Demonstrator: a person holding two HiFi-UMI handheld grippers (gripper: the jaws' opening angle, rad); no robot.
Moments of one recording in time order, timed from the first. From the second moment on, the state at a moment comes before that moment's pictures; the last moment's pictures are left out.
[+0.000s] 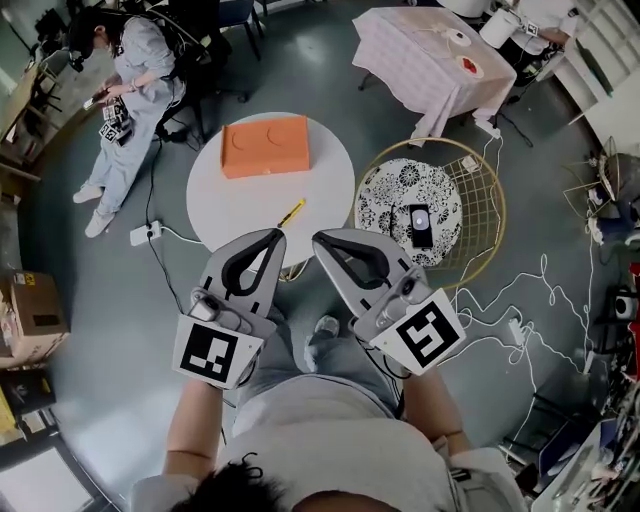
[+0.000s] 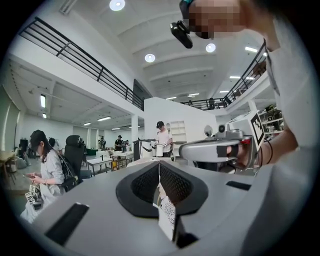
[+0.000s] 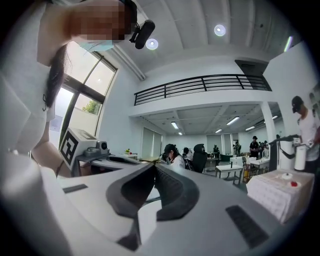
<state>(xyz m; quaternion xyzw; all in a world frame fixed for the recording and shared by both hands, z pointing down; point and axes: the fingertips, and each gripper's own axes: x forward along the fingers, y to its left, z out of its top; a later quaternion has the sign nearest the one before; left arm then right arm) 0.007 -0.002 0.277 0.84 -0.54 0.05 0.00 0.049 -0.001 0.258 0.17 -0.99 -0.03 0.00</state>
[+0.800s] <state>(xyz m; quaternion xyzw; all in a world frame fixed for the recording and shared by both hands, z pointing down) -0.036 -0.125 0.417 0.92 -0.34 0.16 0.11 -0.009 -0.097 0.291 0.37 -0.93 0.03 0.01</state>
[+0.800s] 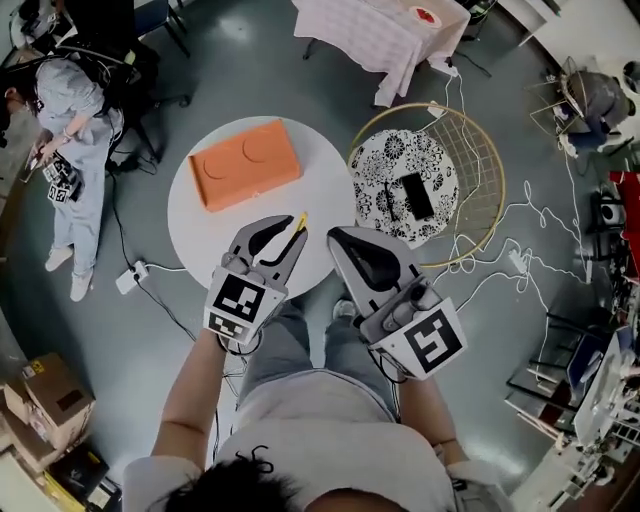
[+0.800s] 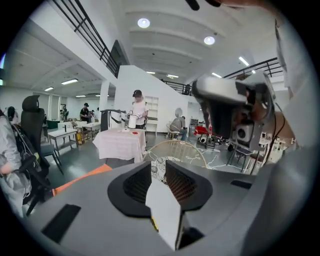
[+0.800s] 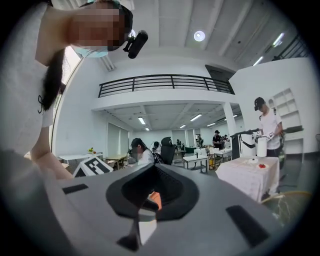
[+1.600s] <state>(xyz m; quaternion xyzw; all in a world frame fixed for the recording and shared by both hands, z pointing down) -0.020 -0.154 0.624 0.85 -0.33 0.37 0.16 -0.008 -0.119 0.338 0.42 -0.90 0.07 0.05</state>
